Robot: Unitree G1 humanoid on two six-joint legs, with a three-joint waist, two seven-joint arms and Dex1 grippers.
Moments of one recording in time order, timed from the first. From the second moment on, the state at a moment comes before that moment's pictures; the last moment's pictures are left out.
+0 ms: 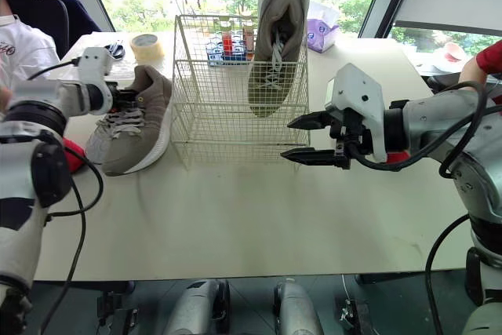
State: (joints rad) left arm -1.44 0.71 0.11 1.37 -0.01 0.63 -0.70; right arm -0.68 -1.00 -0.09 -0.52 0.68 0.98 1.05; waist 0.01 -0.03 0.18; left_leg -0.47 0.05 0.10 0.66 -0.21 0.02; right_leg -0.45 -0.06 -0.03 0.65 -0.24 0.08
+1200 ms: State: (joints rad) left arm -1.61 0.46 0.38 0.65 -0.20 0.08 -0.31; right arm -0.76 -0.99 -0.22 -0.35 0.74 0.92 0.96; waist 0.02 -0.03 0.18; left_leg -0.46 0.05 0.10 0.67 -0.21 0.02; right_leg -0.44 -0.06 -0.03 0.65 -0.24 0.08
